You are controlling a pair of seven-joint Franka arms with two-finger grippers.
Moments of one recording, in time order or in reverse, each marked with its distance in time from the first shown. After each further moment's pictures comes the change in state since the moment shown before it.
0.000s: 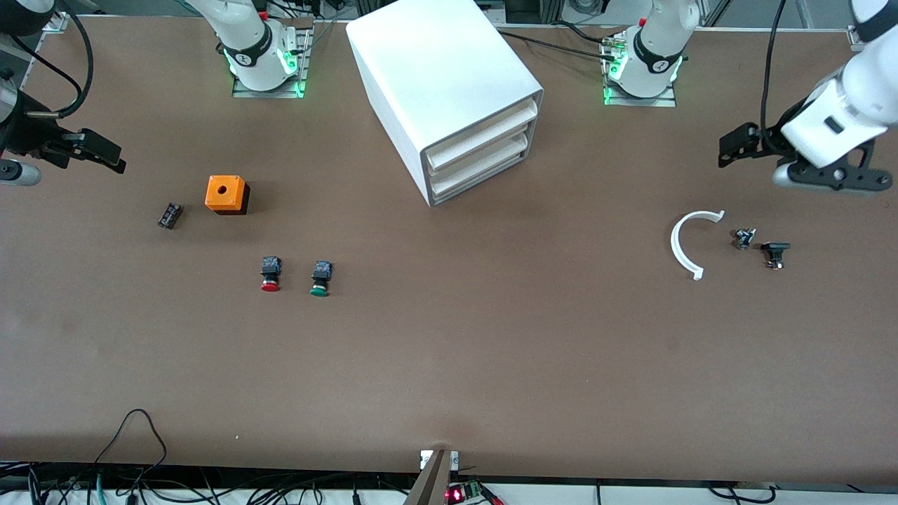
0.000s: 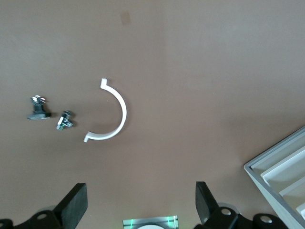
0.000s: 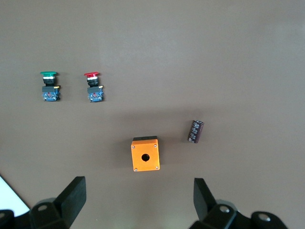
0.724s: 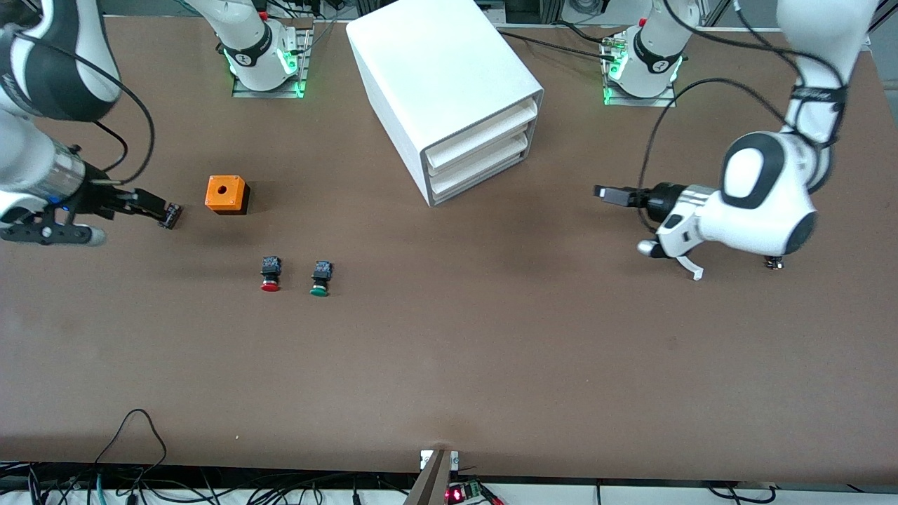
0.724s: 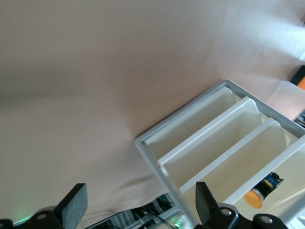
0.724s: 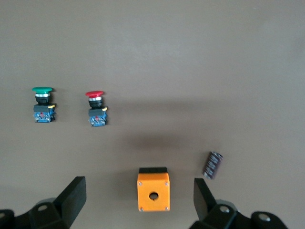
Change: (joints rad) left arm -0.017 0.346 -0.057 -0.262 -0.586 0.159 0.026; right arm 0.063 0.204 0.004 -0.004 0.001 0.212 0.000
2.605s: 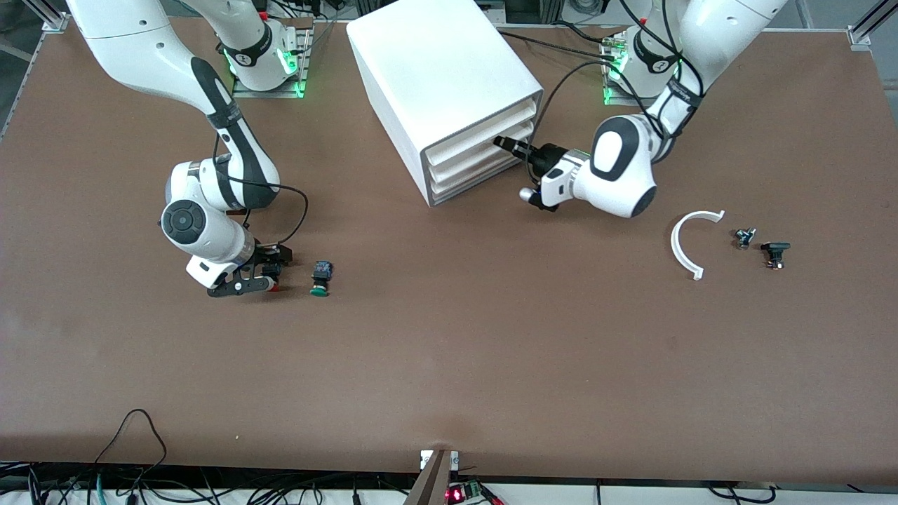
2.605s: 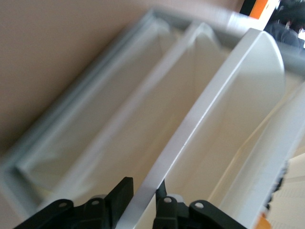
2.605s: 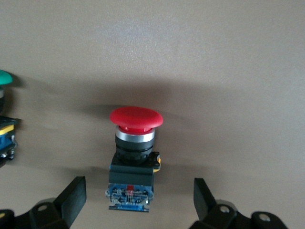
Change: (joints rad) left arm -0.042 0.042 -0.226 -0.211 -0.334 0.245 0.334; right arm 0.138 0.389 0.026 -0.197 0.000 0.570 0.003
